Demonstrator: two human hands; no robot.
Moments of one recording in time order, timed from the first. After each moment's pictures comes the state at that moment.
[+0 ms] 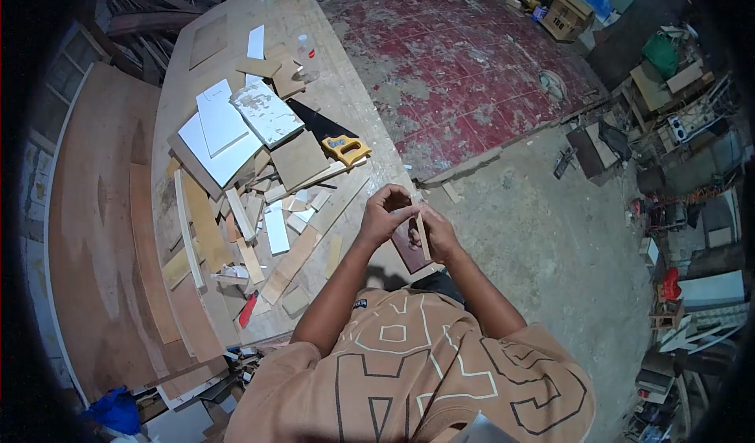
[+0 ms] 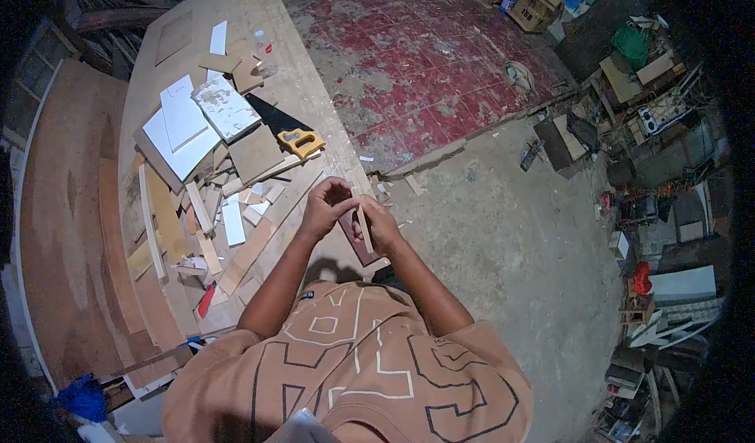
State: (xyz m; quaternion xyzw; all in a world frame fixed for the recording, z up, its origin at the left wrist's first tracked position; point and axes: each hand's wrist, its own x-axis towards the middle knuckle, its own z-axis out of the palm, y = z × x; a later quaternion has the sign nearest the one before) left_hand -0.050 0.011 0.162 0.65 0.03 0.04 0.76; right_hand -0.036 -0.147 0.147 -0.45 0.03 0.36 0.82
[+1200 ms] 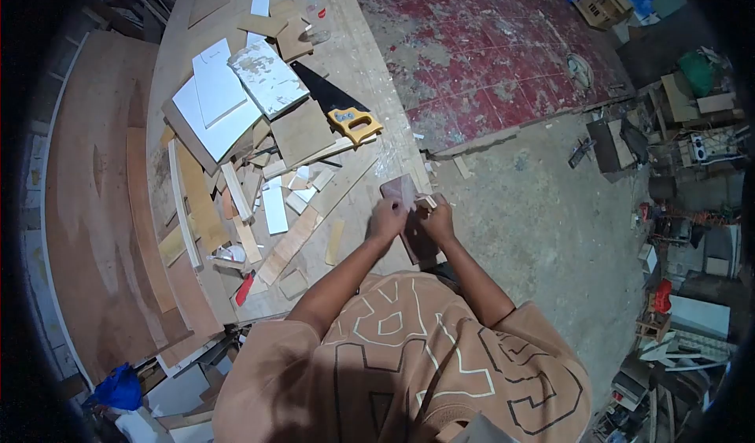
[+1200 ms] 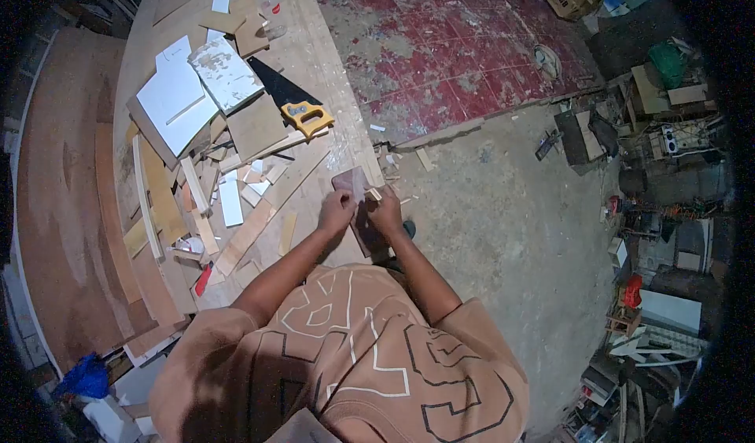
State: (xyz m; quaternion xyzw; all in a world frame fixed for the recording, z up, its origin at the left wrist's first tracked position) left_hand -0.046 0.013 0.009 0.84 0.21 -0.11 0.48; right_hand 0.006 -0.143 0.026 -0.86 -0.17 0.08 0.47
